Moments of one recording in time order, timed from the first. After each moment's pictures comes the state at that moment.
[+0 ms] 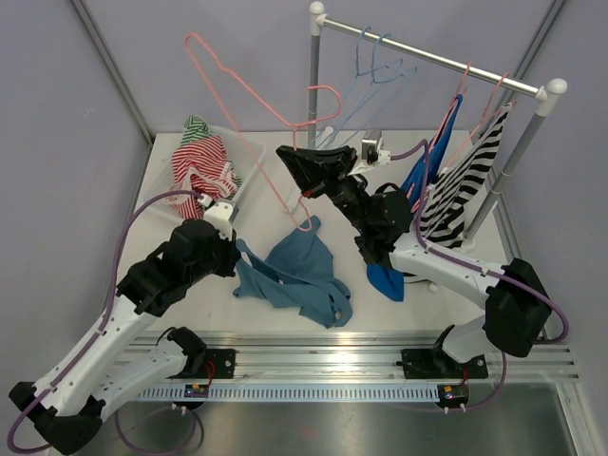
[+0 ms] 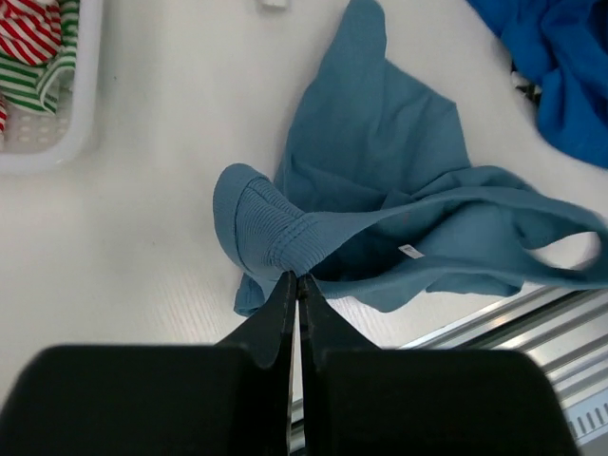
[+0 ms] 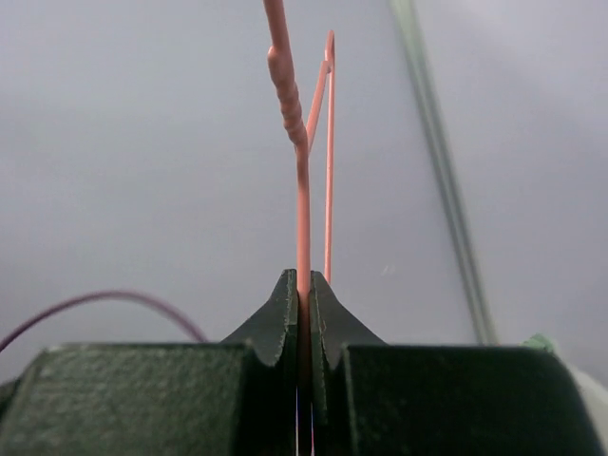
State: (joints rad) left arm -0.63 0.75 0.94 -0.81 -0.12 -0.26; right arm 0.85 1.43 1.04 1.10 -0.15 0.48
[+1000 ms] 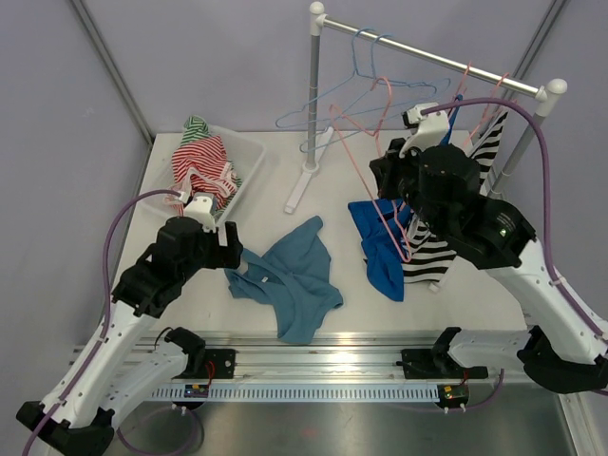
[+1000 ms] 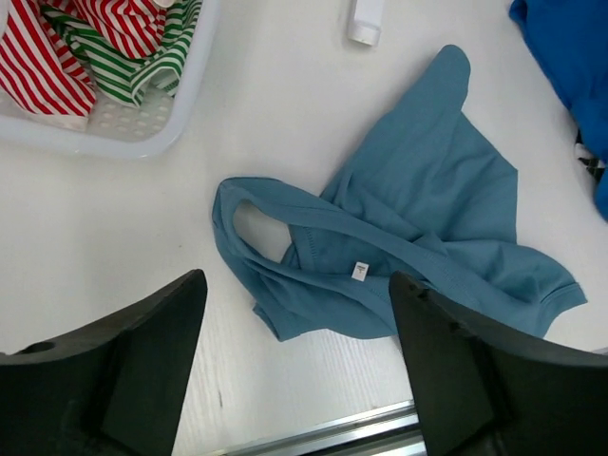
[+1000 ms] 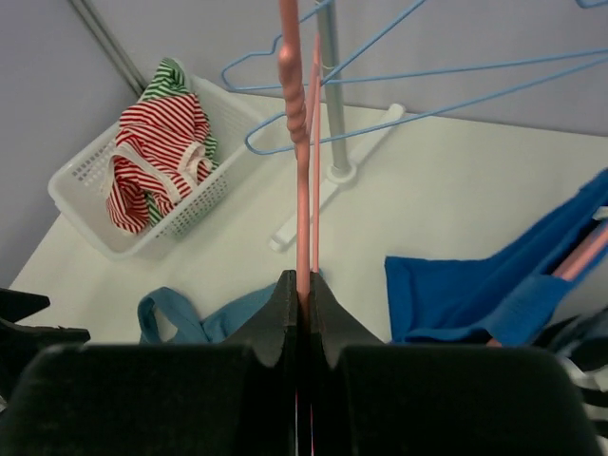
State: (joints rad) left arm -0.48 0.71 0.87 -0.75 -0.15 -0.26; right arm 0.85 1.20 1.67 -0.66 0.46 0.27
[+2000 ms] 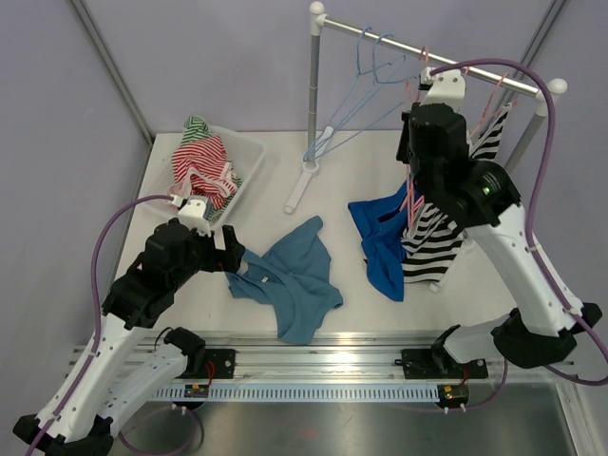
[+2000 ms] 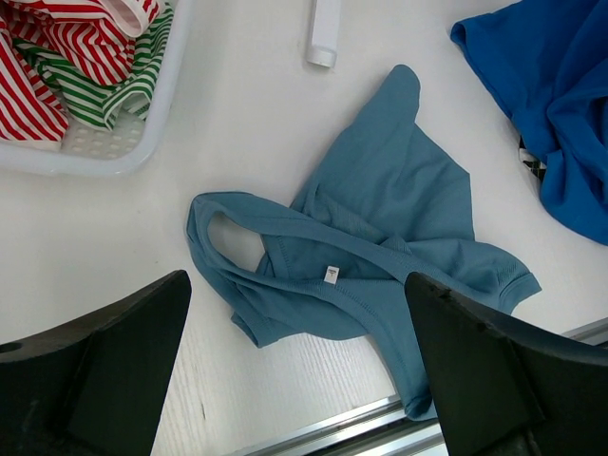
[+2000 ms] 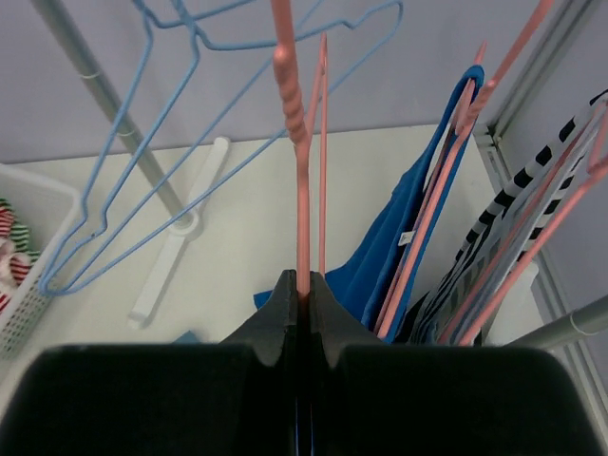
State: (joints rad) left arm -0.48 0.64 0.87 -0.74 -0.08 -0.26; right arm 0.72 1.34 1.90 -0.85 0.76 0.25
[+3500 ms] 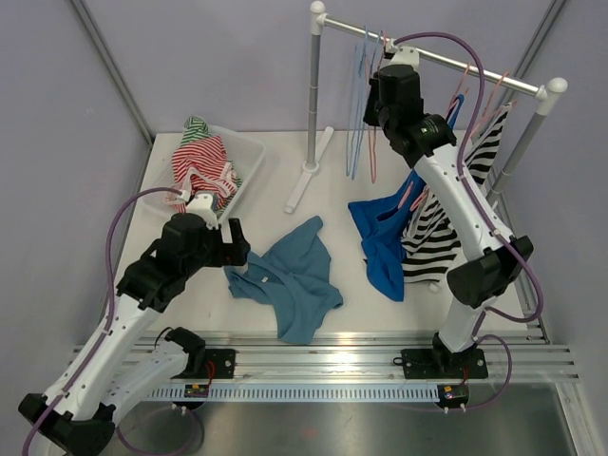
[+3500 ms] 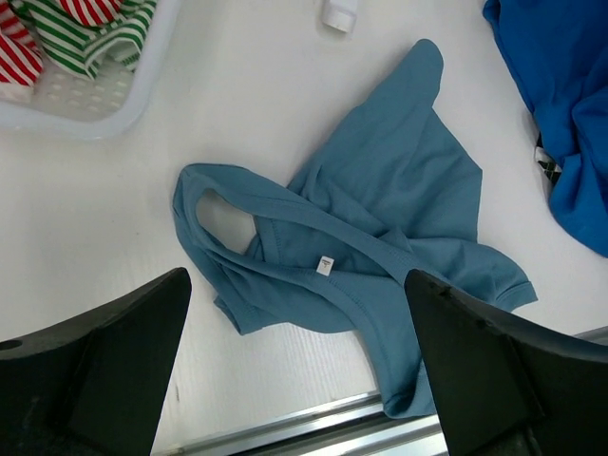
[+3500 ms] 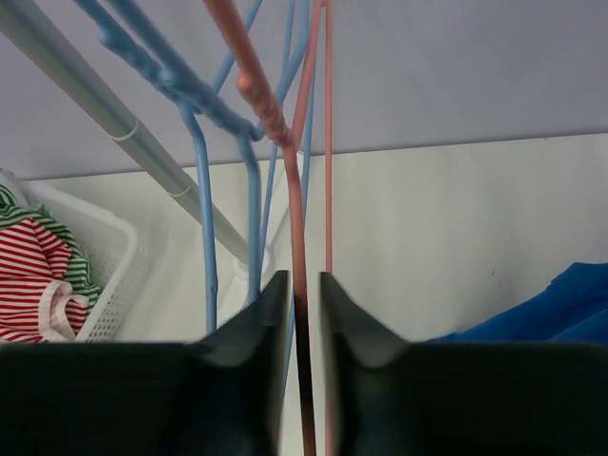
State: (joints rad) left arm -0.48 0.75 0.88 -0.75 -0.11 -0.35; right arm 0.46 1.80 2.08 -0.59 0.37 0.29
